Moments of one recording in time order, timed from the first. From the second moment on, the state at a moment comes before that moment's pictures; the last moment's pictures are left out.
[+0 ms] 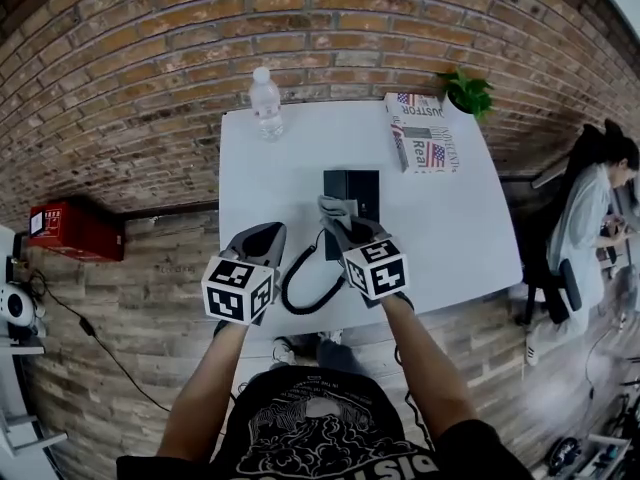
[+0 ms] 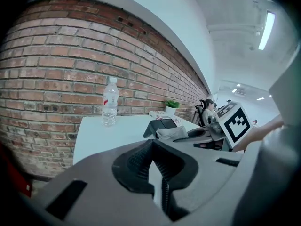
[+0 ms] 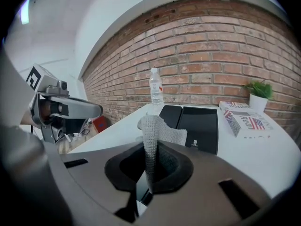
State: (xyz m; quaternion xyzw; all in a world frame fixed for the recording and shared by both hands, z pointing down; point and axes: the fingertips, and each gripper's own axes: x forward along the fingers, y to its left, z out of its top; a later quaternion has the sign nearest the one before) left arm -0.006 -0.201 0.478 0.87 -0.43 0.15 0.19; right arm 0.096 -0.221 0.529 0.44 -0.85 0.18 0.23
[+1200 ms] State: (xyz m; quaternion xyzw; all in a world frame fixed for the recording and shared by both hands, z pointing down) left arm -0.016 -0.152 0.492 0.89 -0.38 0.15 0.20; right arm 0.105 -0.127 0.566 0.49 -0.80 0.23 0.24
